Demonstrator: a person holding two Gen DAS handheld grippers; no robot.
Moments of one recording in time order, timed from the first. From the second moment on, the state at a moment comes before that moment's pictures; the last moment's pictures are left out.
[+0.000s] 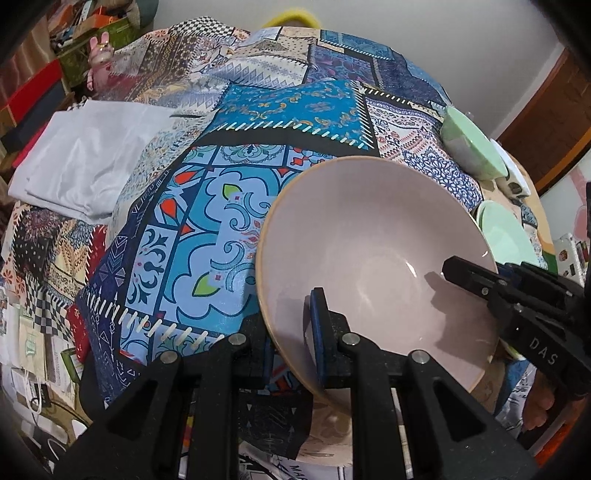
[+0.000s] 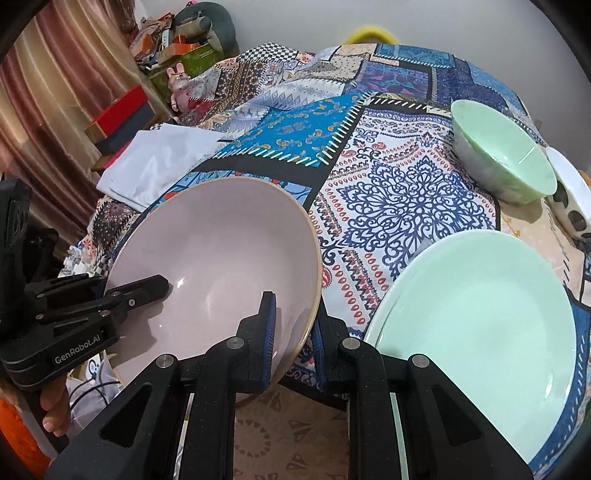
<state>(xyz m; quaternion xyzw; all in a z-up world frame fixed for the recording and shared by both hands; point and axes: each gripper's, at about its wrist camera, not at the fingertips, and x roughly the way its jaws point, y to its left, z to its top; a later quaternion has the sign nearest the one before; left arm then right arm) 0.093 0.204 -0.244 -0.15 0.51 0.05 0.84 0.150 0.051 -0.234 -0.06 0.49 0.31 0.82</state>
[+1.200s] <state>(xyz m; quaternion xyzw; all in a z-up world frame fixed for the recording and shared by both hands) 0.104 0.128 -0.113 -0.08 0.36 0.04 0.93 0.166 -0.078 -0.142 -0.02 0.35 0.22 0.91</state>
